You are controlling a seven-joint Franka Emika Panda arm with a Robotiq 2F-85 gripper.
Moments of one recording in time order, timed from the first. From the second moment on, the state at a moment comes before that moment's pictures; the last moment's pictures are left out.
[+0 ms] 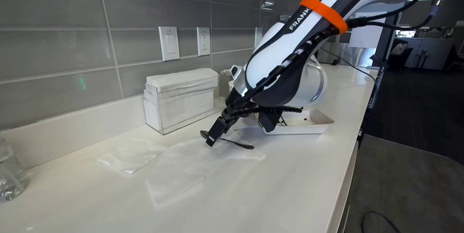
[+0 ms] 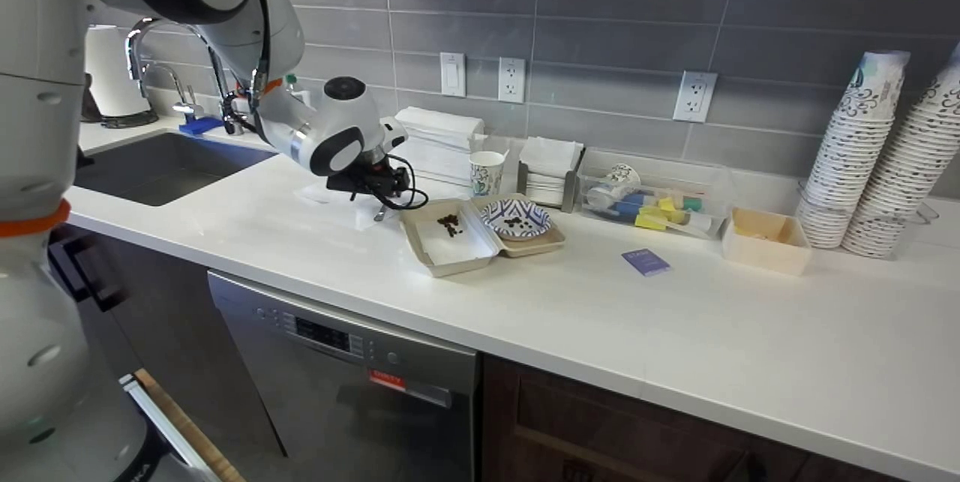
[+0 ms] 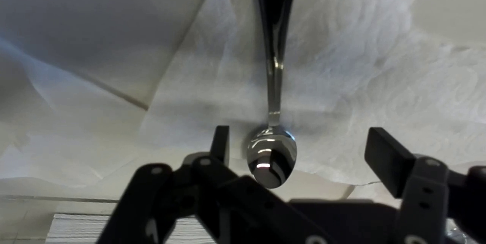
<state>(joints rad) 0.00 0.40 0.38 -2.22 0.31 3.12 -0.49</state>
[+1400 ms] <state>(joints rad) -0.02 0.41 0.38 -2.22 0.30 3.12 -0.53</state>
